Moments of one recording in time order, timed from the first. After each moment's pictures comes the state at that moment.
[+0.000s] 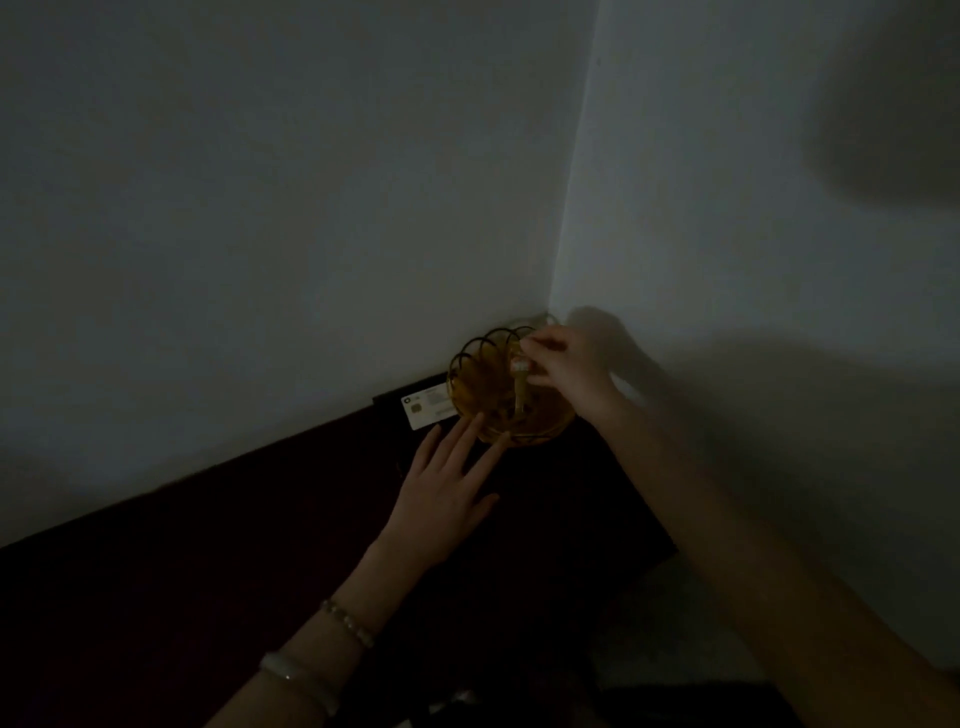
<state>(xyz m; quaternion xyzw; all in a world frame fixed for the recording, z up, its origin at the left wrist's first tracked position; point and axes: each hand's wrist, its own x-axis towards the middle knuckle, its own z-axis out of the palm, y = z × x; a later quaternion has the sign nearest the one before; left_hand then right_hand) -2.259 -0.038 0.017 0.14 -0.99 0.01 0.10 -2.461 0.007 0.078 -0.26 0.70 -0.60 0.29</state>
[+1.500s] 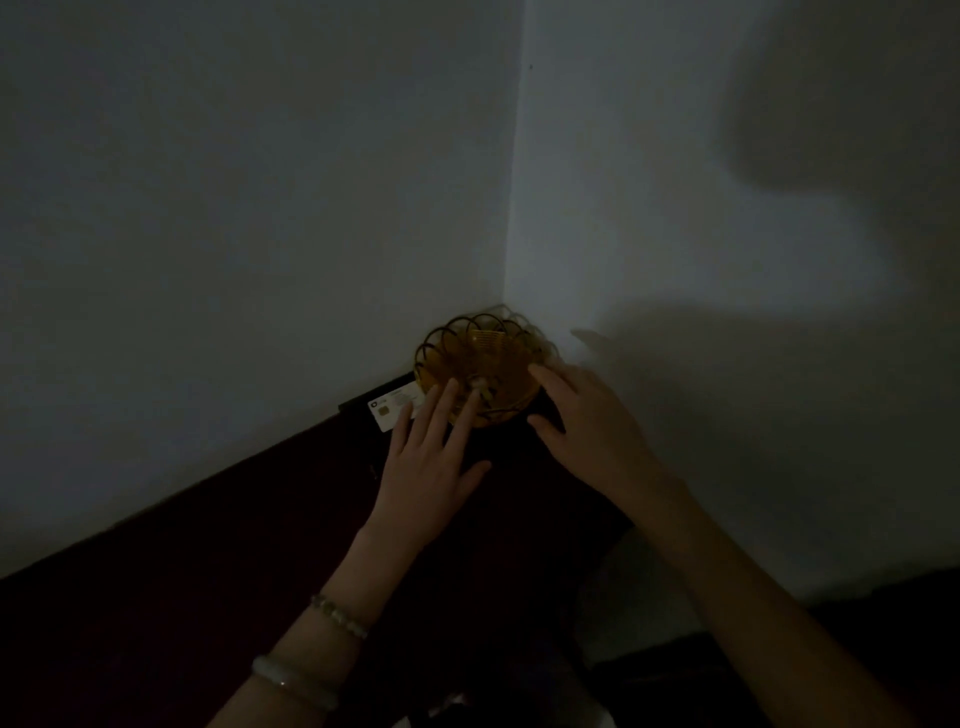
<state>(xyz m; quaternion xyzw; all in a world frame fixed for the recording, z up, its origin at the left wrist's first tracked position) -2.268 -0.030 0.044 0.15 -0.97 -0.02 0.17 -2.400 0.105 0.099 -0.46 0.87 -0.20 0.02</state>
